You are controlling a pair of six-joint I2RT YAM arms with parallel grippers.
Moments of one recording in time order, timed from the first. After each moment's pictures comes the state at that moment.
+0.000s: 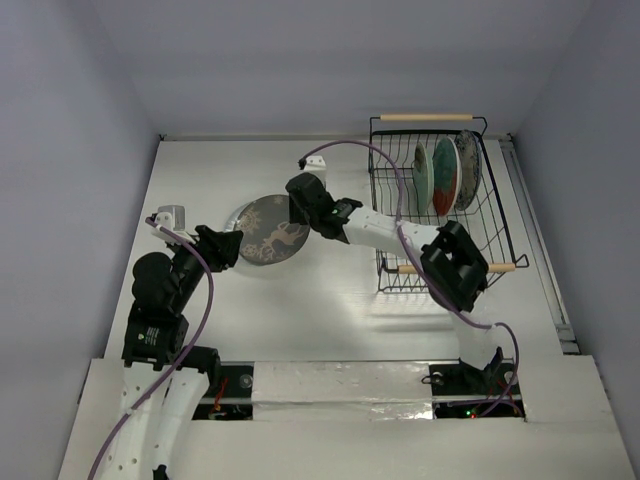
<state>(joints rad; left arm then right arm) -0.12 0.44 0.66 -0.34 0.20 -0.47 0.87 2.07 1.67 -0.22 0.47 0.53</state>
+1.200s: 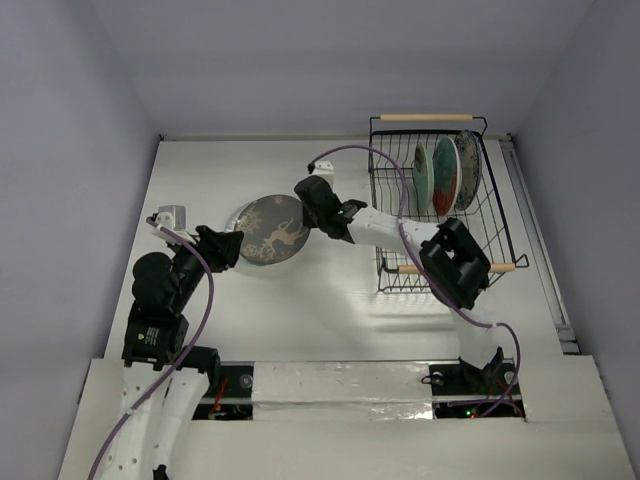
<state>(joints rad) -0.12 0.44 0.66 -0.34 0.21 -0.47 0.83 2.08 1.60 -0.21 0.43 0.54</state>
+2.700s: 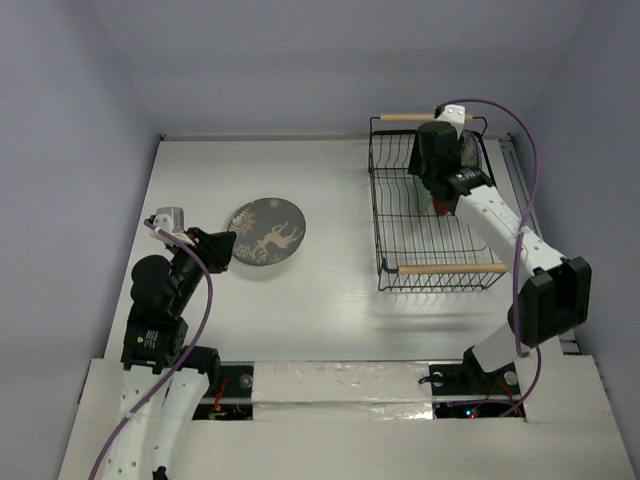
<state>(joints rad) -0.13 0.42 0.66 -0.34 0.20 -0.47 0.39 1.54 1.43 -0.37 0.57 0.30</state>
